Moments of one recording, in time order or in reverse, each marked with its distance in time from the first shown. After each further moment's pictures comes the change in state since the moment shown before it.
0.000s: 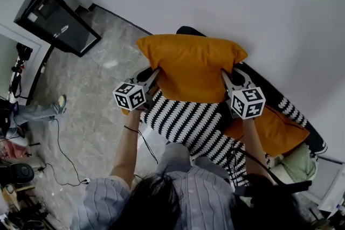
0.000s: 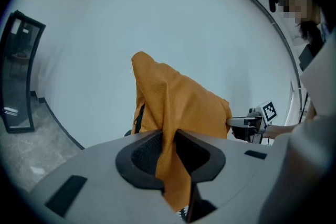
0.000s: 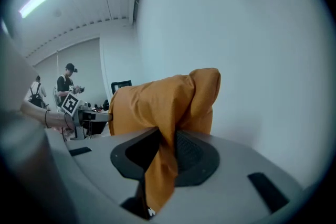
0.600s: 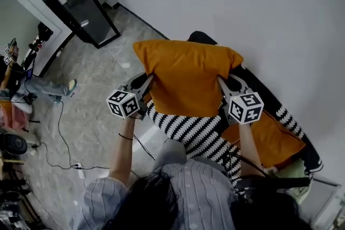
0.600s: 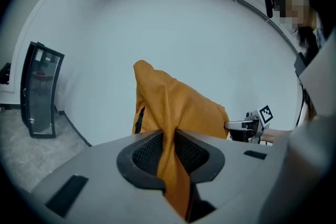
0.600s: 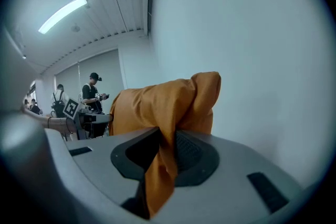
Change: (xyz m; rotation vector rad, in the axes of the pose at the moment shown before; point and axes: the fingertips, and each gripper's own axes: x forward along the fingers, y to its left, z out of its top) left arm -0.130 -0.084 0.019 0.033 -0.133 0.152; right arm -0.077 0.068 0.024 -0.013 -0.052 0.205
